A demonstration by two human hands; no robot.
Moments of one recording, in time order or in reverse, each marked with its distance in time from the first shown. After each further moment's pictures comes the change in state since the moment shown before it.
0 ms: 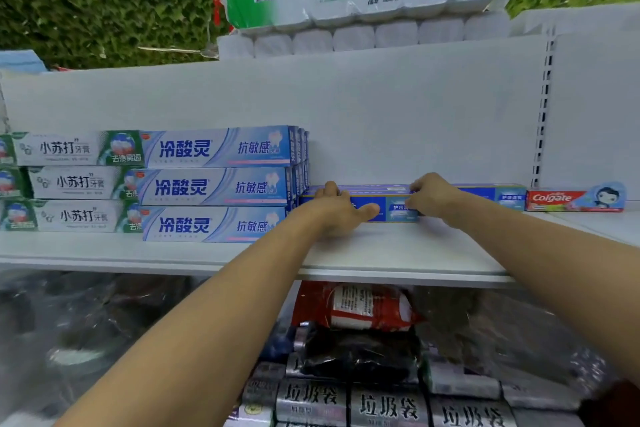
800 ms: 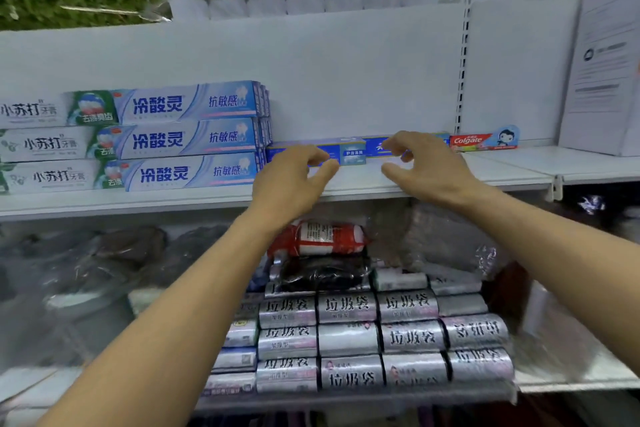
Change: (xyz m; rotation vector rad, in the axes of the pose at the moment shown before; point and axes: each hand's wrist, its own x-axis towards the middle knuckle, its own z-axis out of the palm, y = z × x) left_hand -0.127 0.010 0.029 -0.390 0.562 0.239; right_hand -0.175 0.029 -0.043 -0.239 0.285 -0.424
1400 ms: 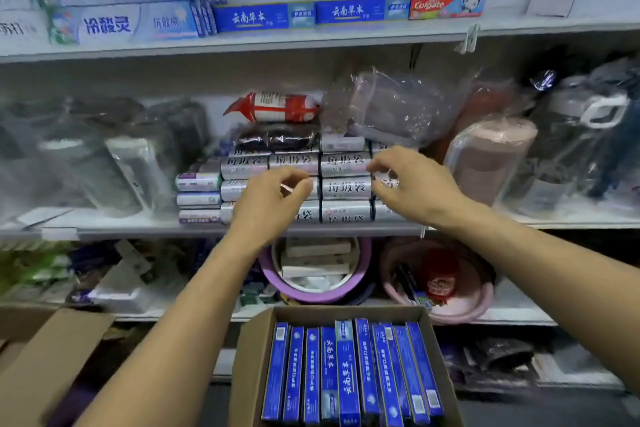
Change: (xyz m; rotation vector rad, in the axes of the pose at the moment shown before) left_hand -0.230 0.078 0.083 -0.143 -0.213 -0.316; right_hand -0.234 0.069 -0.016 -0.039 -0.366 -0.025
